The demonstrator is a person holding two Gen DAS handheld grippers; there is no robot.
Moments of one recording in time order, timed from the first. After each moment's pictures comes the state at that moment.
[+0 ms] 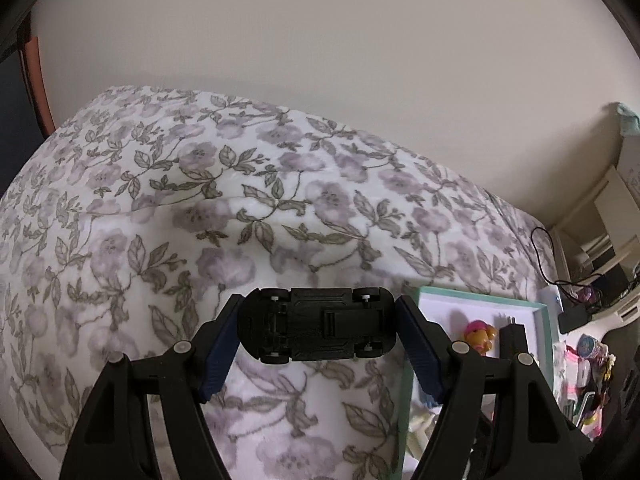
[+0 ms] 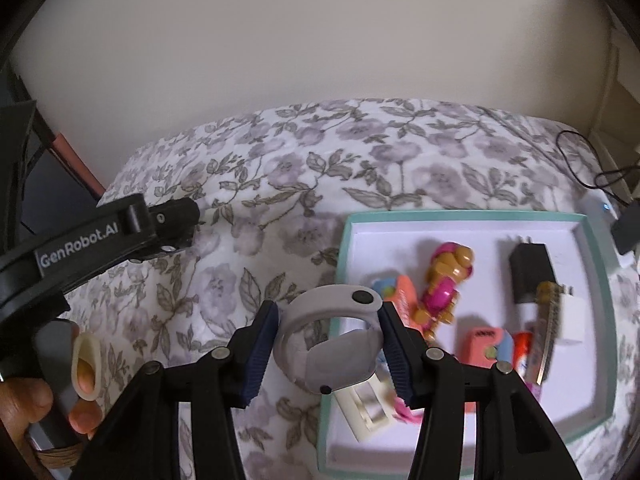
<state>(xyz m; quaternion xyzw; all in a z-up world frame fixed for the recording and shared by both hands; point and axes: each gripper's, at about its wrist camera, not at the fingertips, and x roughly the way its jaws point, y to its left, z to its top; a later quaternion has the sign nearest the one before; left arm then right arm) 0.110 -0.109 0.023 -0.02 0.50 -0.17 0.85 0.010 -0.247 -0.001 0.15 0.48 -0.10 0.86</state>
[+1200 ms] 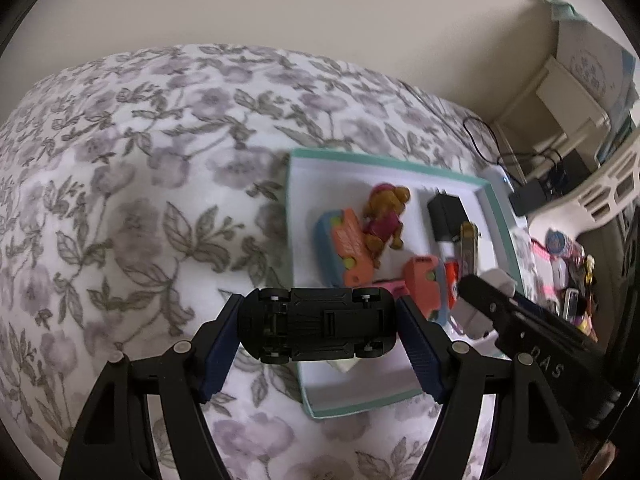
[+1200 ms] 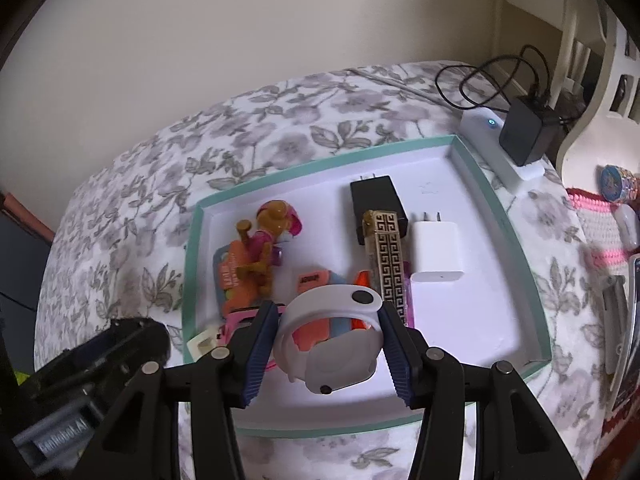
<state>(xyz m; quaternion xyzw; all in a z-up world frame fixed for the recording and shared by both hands) 0.013 -0.183 -0.012 0.04 0.57 -0.28 0.77 -0.068 -0.343 -0.013 0.21 0.49 -0.21 0.82</state>
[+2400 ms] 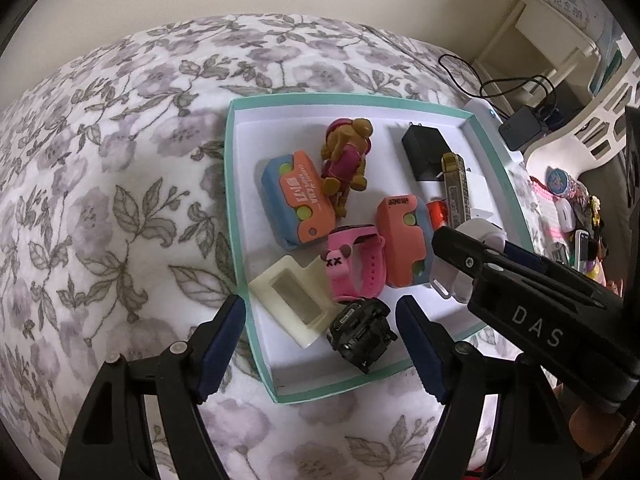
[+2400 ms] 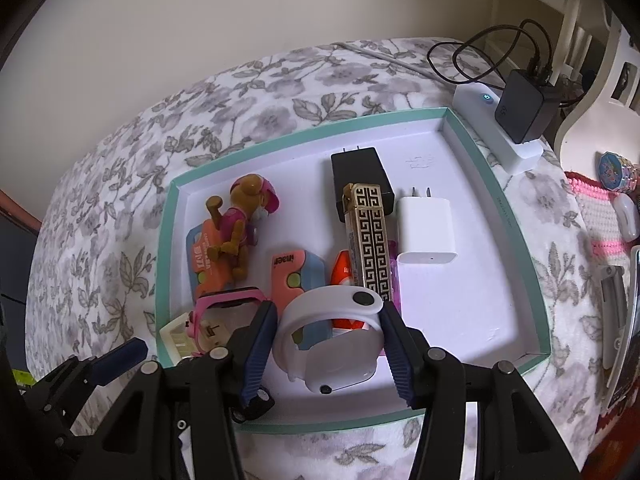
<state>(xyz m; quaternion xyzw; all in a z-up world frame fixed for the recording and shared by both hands) -0.010 -0.217 -0.034 0.11 0.60 -0.31 0.73 -0.067 -0.348 -0.030 0.21 0.52 -0.22 0.79</state>
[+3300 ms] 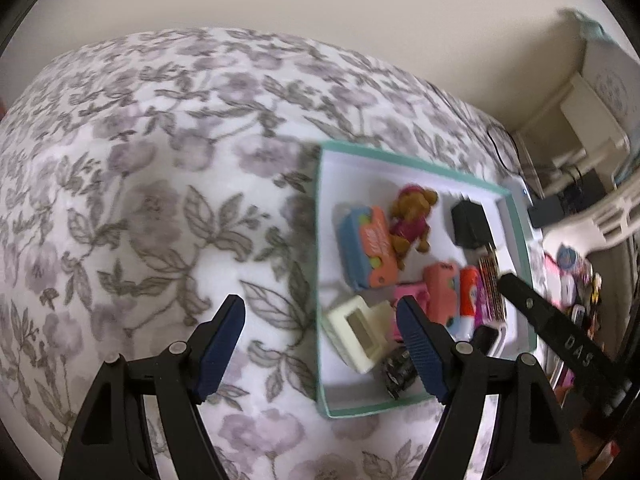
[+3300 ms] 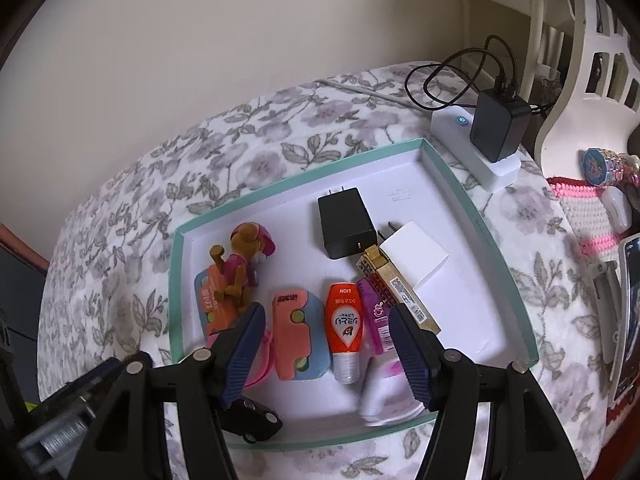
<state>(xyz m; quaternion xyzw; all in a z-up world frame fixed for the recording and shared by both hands) 0.026 -0.167 -0.015 0.01 0.59 -0.23 0.77 -0.077 -0.356 -0.010 0.24 0.47 -0.25 0.81</state>
